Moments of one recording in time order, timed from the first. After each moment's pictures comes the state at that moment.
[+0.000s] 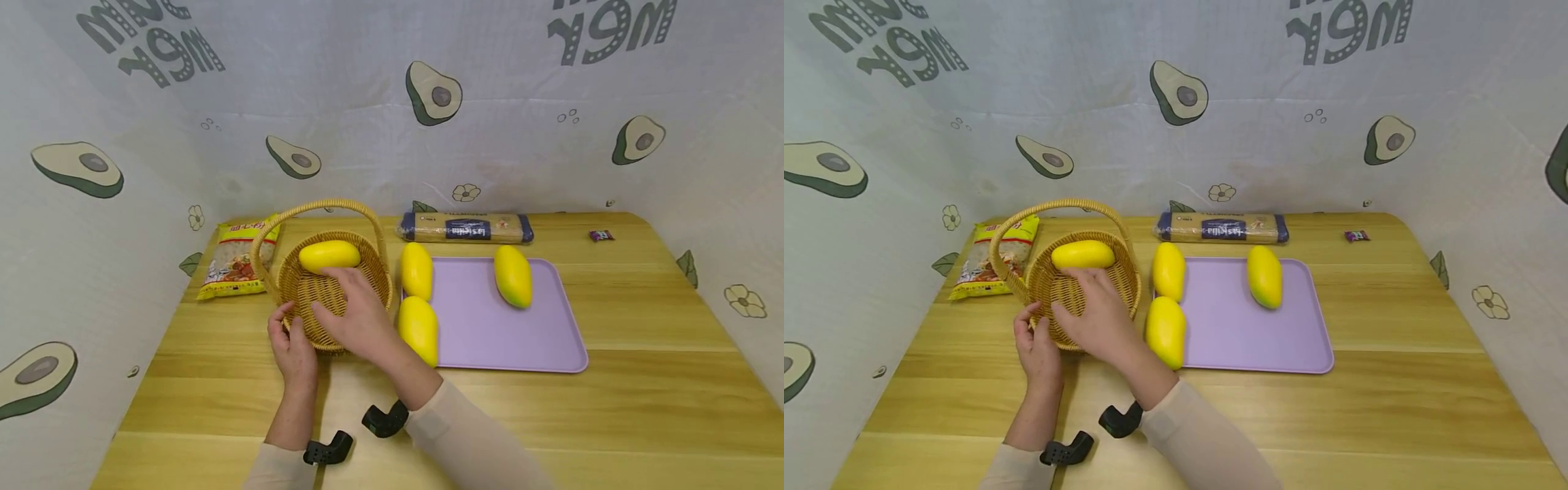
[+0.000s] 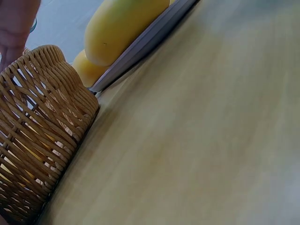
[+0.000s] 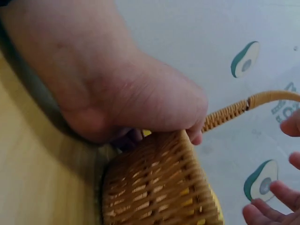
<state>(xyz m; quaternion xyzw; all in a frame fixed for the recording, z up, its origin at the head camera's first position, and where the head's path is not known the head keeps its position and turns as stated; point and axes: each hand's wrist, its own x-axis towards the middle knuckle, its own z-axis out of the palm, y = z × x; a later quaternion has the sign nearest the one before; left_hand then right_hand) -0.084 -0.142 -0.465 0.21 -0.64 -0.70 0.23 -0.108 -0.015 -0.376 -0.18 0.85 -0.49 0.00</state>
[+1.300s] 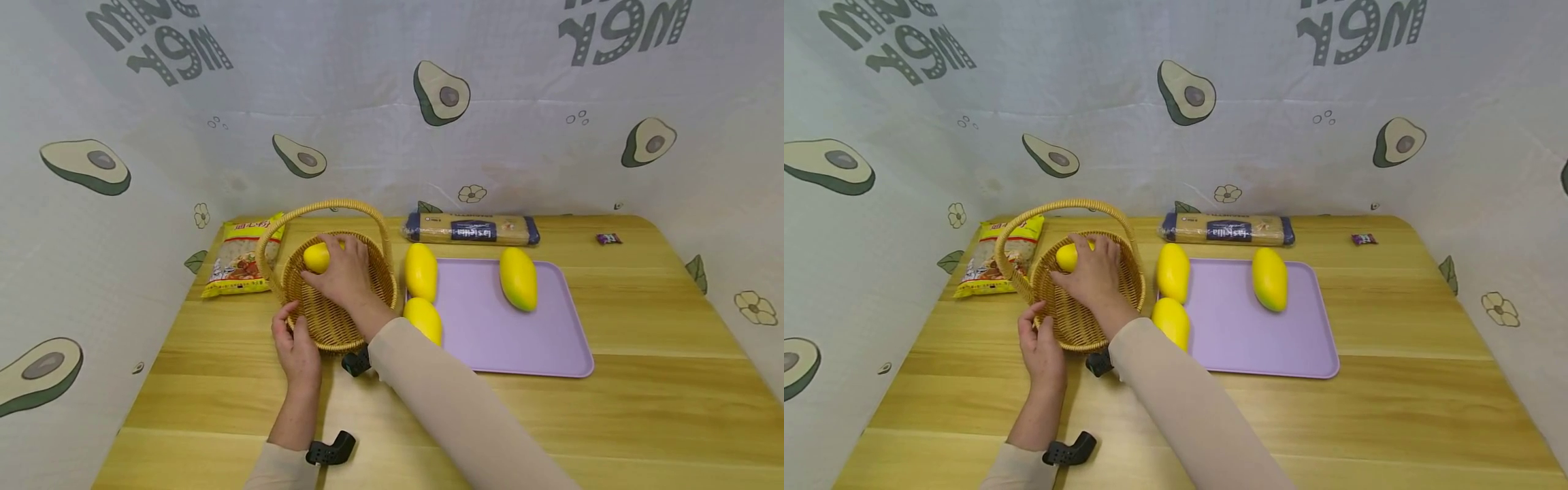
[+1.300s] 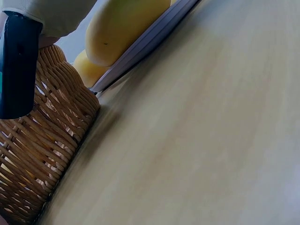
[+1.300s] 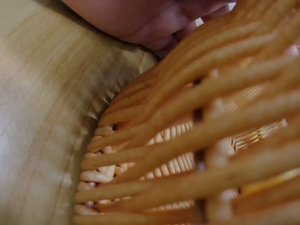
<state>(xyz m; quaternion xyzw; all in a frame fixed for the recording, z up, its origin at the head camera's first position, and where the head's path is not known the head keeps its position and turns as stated) -0.084 -0.144 -0.465 0.20 -0.65 -0.70 0.23 -0.201 -0.072 -0.412 -0.11 0.94 -0.31 -0.02</state>
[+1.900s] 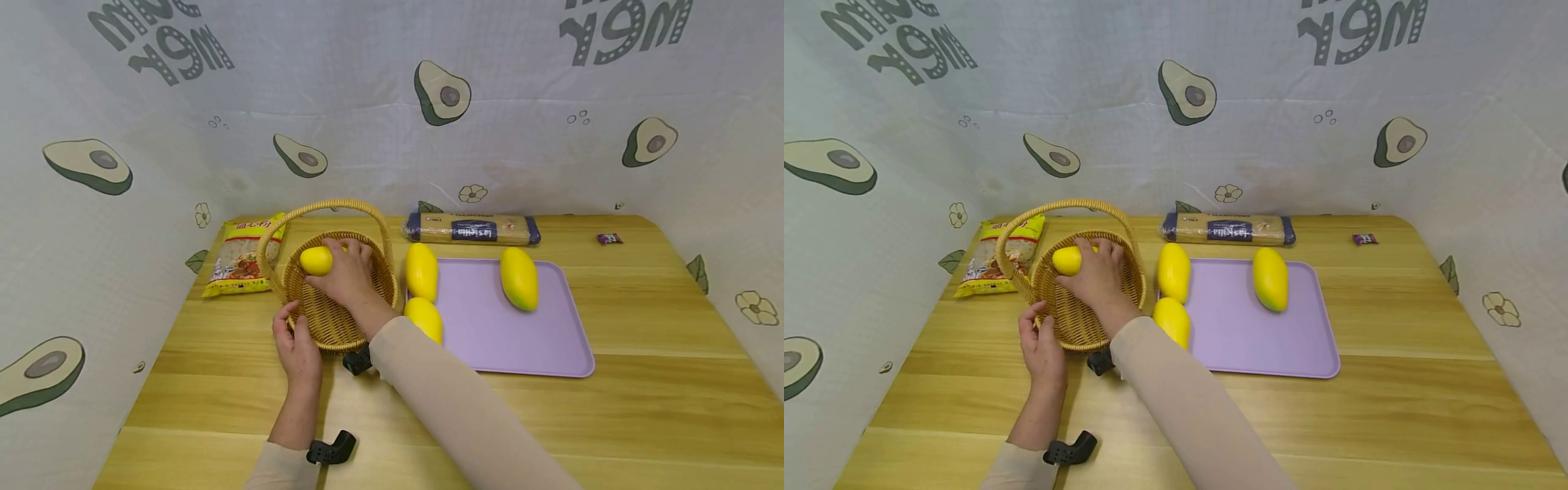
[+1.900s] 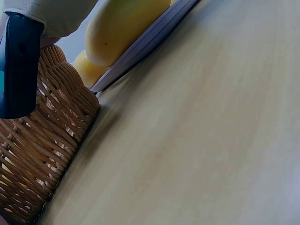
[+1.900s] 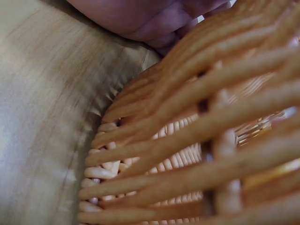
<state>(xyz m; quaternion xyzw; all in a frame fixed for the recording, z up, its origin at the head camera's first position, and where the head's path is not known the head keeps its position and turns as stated) -0.083 -0.144 -0.463 0.20 -0.63 -0.71 0.23 -0.201 -0.071 -0.416 -0.08 0.94 -0.33 0.03</state>
